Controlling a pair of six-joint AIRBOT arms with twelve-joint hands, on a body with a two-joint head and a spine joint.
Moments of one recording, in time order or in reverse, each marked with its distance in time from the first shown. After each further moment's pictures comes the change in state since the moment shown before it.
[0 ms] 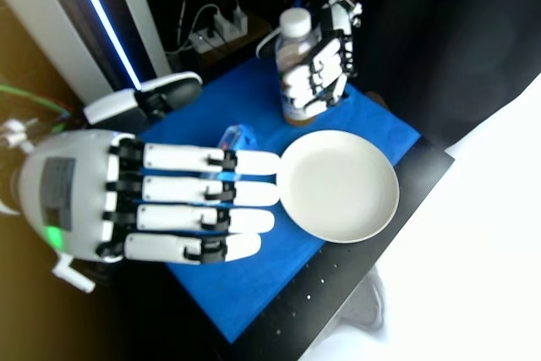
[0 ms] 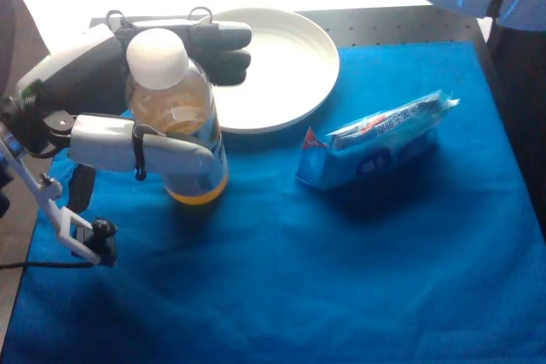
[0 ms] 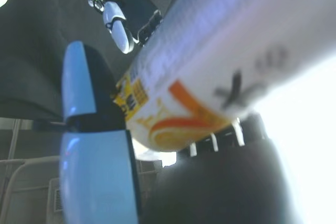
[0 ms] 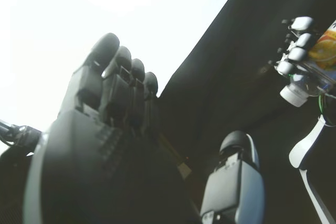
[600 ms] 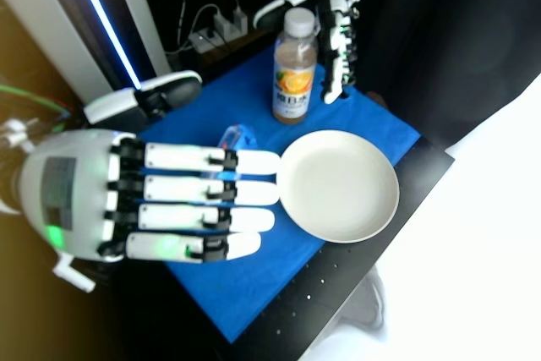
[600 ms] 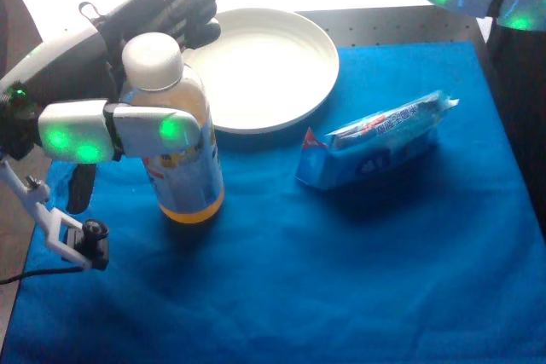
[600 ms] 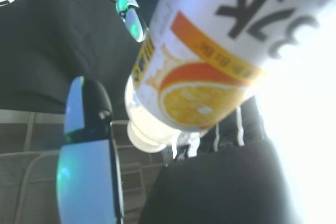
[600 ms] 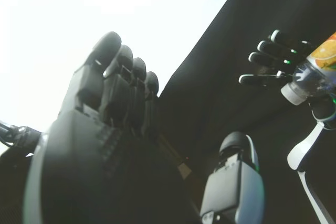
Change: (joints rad) left arm 0.017 0.058 -0.076 -0.004 -0.074 0.048; right arm 0.000 0.000 0.000 0.000 0.000 0.000
